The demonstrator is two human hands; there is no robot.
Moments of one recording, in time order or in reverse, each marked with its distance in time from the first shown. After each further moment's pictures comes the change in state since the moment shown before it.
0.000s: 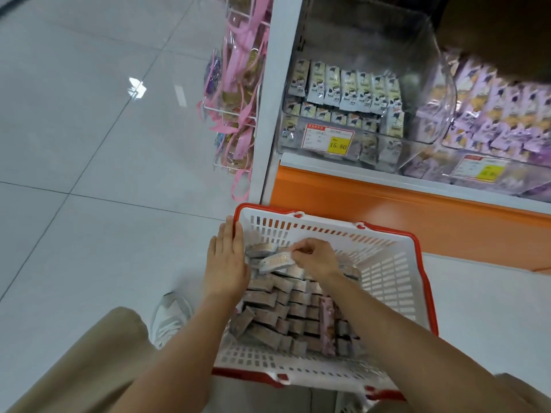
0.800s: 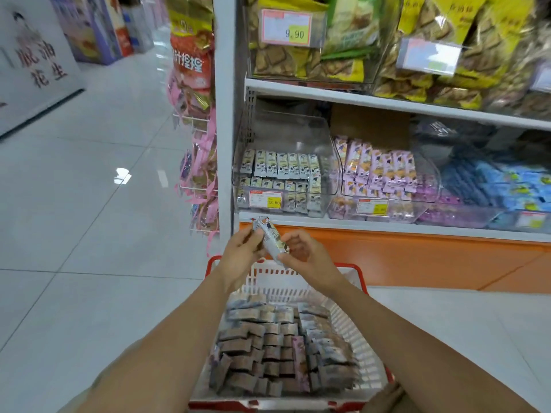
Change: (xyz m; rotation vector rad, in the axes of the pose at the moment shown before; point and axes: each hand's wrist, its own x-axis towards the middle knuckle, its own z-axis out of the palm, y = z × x) left_hand 0.021 0.117 -0.122 -1.555 -0.242 0.020; right_hand -0.097 -0.075 -0.118 0.139 0.000 -0.634
